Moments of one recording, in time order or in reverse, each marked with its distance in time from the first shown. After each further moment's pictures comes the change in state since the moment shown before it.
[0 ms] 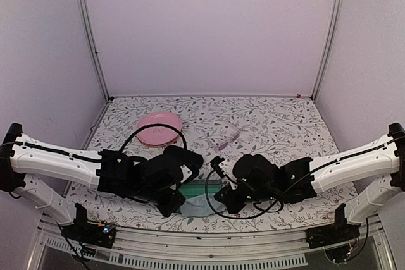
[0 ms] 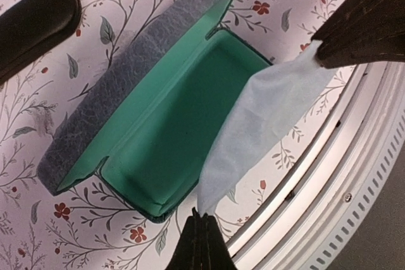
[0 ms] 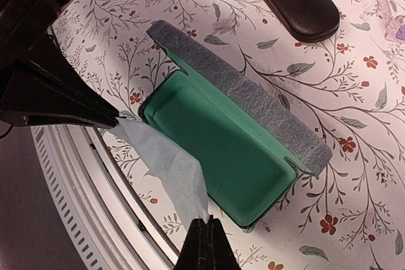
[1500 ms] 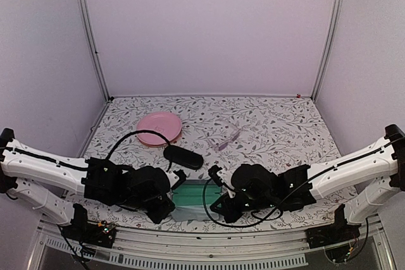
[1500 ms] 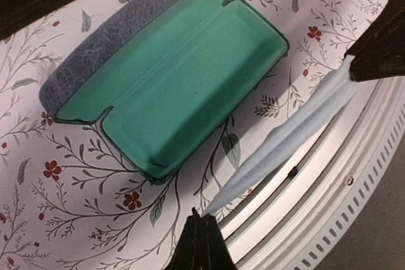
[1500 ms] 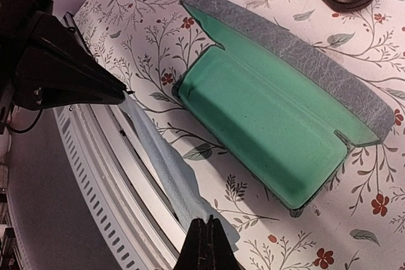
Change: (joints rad) left arm -0.065 -0.121 -0.116 -0.016 -0.047 -0.149; right arm 0.053 0.013 -0.024 0.054 -0.064 0.117
